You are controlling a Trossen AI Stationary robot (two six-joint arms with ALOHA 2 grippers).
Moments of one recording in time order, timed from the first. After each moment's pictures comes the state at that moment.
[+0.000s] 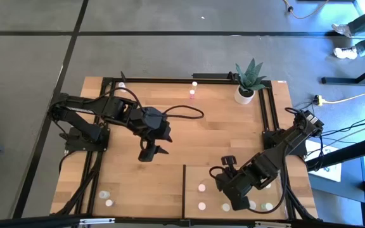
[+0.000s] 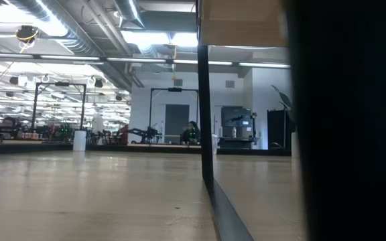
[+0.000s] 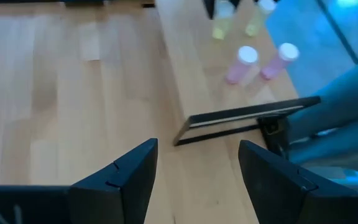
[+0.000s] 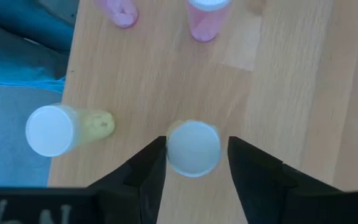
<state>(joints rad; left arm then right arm) -0.19 1.48 1.68 -0.98 0.12 -0.09 0.69 1.70 1.66 -1.15 0.10 0.52</state>
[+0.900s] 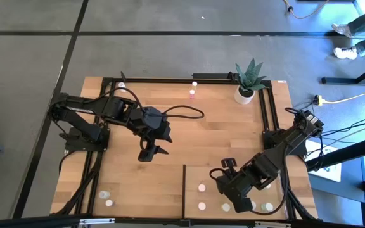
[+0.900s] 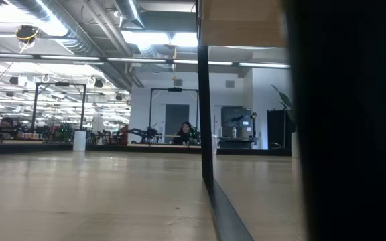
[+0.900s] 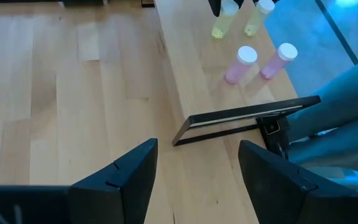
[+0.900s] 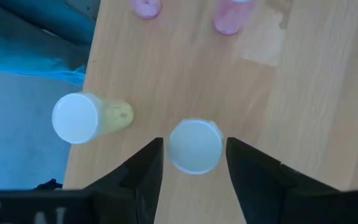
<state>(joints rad) -0.19 1.48 1.68 -0.98 0.13 -0.09 0.69 1.70 1.66 -1.14 0.02 0.49</state>
